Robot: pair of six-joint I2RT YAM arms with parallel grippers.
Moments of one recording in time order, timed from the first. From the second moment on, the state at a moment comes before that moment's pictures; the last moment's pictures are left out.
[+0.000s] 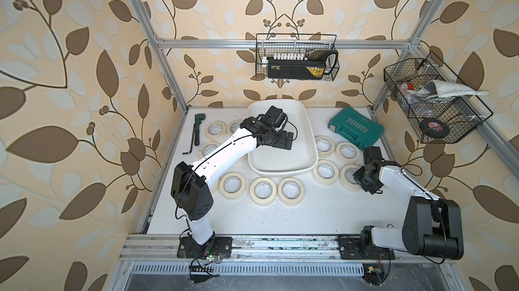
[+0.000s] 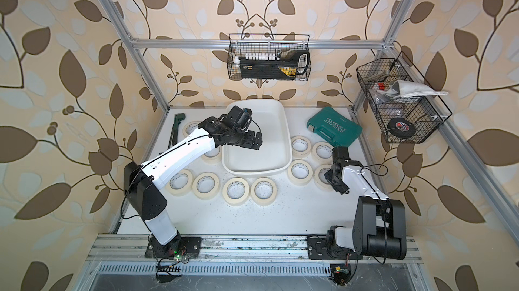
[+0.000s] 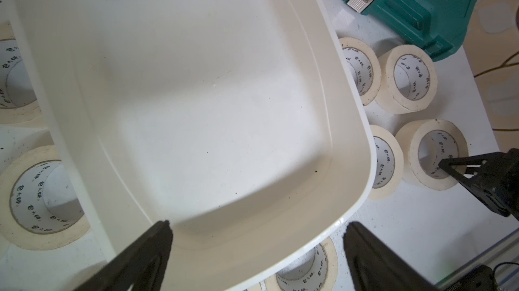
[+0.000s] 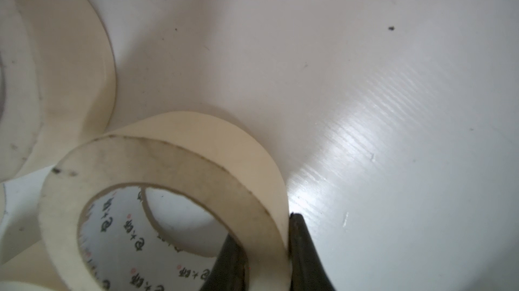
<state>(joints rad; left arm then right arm) -0.73 1.75 1.70 -0.89 -0.03 -0.42 -0.14 1.34 0.73 -0.72 0.18 0.87</state>
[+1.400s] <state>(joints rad) -0.10 1.48 1.11 -0.31 -0.42 -0.31 -0.05 1.16 0.66 -0.04 0.15 0.32</state>
